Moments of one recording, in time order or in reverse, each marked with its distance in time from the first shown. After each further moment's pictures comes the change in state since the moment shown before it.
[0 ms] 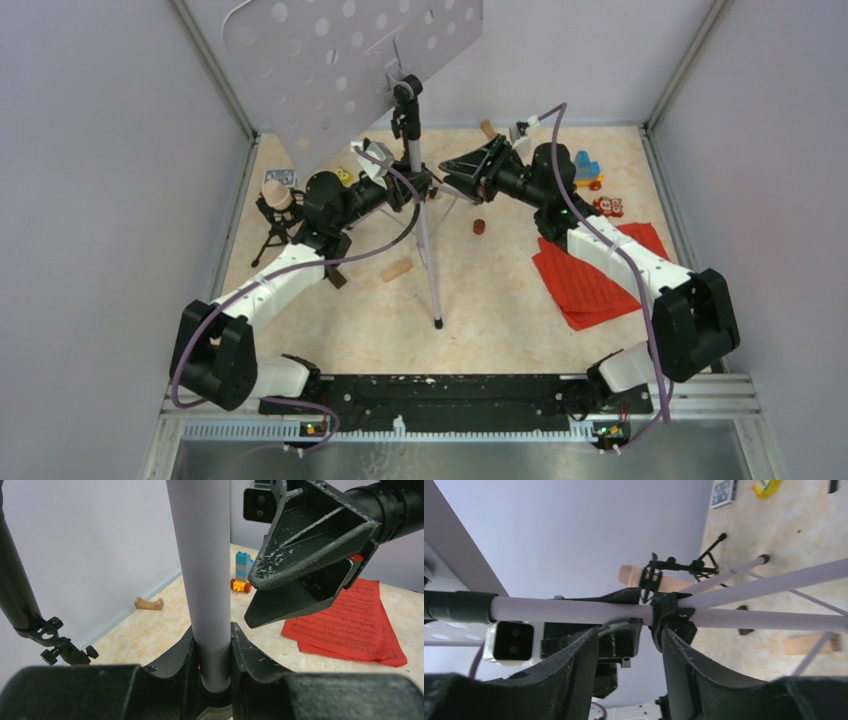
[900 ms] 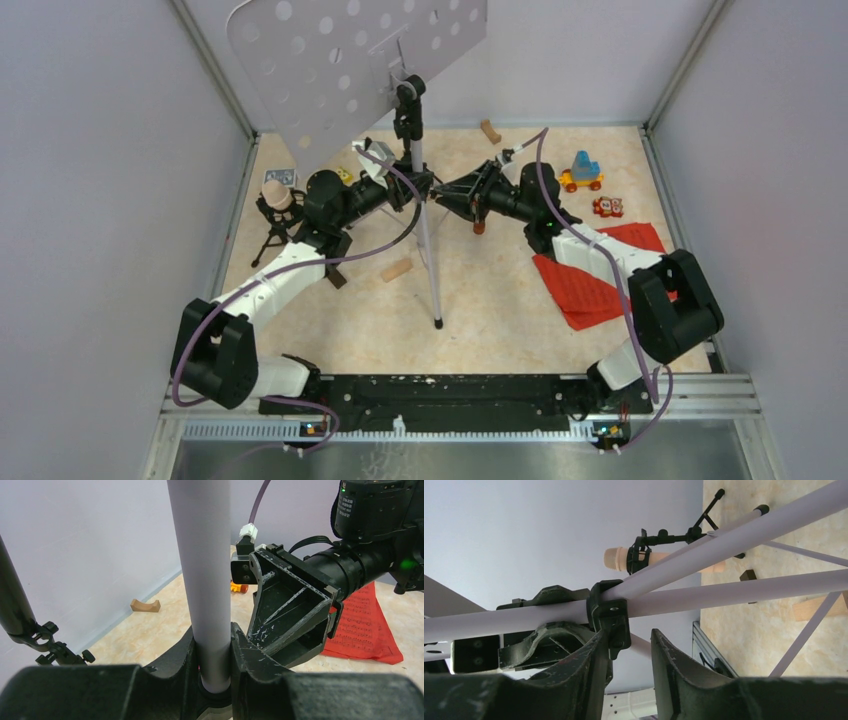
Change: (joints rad) left arm 0.000 0.010 0.011 0.000 0.025 0.002; right arm 0.011 0.104 -0.137 0.209 -0.082 0.203
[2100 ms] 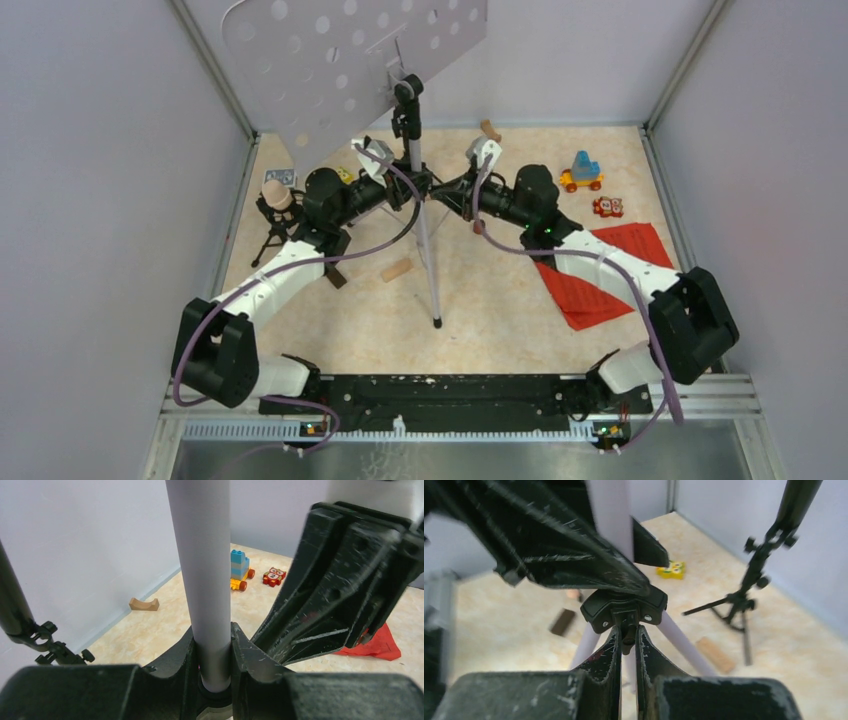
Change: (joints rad) left arm 0.018 0.003 0.008 -0.016 0.018 0.000; right arm 0.115 -0.080 0.041 0.002 0.073 -1.337
